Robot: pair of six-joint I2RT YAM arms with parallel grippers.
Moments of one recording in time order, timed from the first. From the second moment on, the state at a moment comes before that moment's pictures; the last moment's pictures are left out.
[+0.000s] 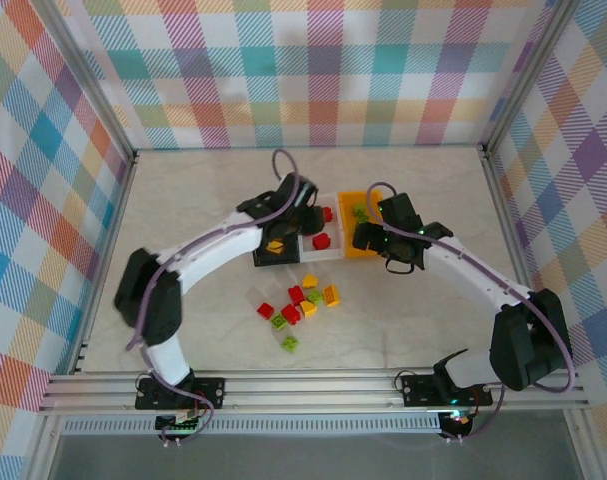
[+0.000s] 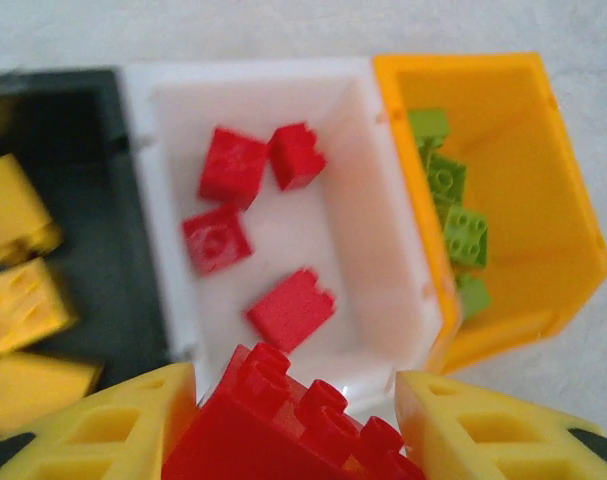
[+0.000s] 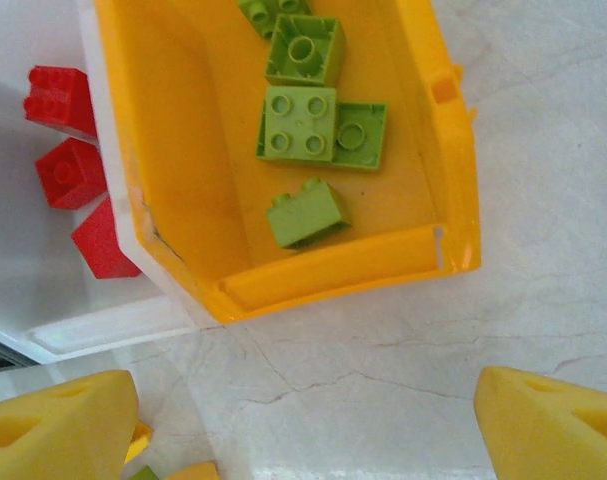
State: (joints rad) left arm -0.70 1.81 1.50 -0.53 -0.13 -0.61; right arm 0.46 1.38 0.98 -0.57 0.05 0.64
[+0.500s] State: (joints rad) left arm -0.64 2.06 1.78 -0.64 -0.12 -0.55; right arm 0.46 1.31 0.94 -0.58 0.05 0.65
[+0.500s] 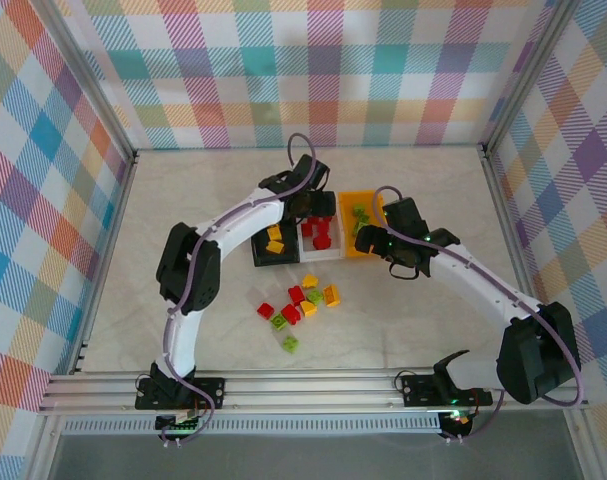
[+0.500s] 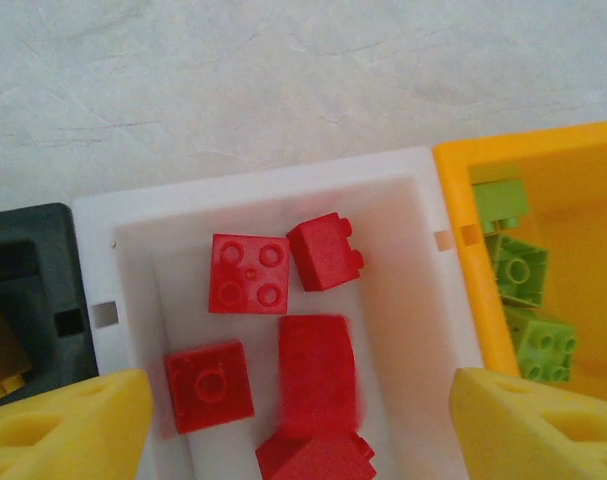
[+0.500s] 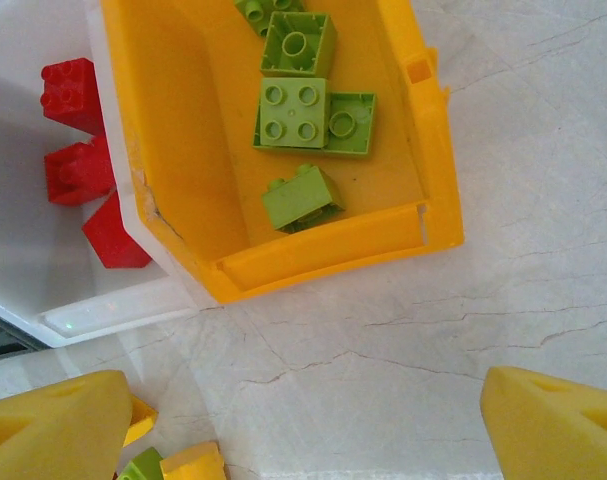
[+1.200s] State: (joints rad) left arm -0.70 1.34 0.83 -0.68 -0.01 -0.76; right arm 0.46 1.31 0.91 -0.57 0.03 0.65
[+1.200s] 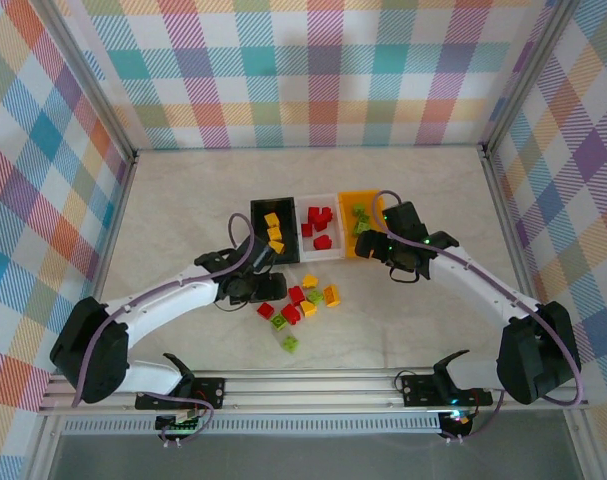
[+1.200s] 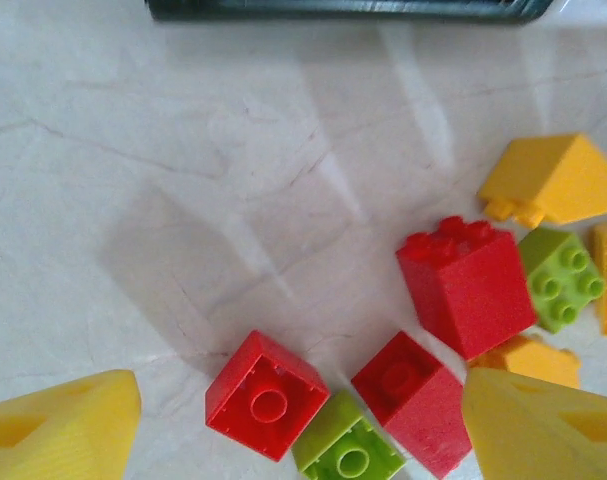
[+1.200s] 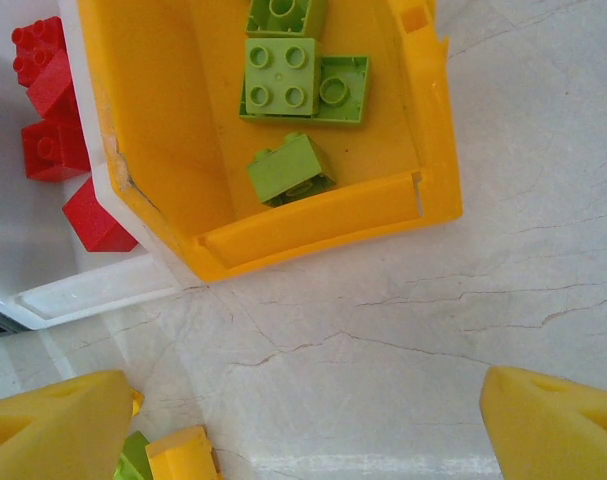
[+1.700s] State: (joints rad) left arm -0.70 1.52 0.80 -0.64 -0.01 -0.74; right arm 0.46 1.25 0.91 -0.58 0.05 0.65
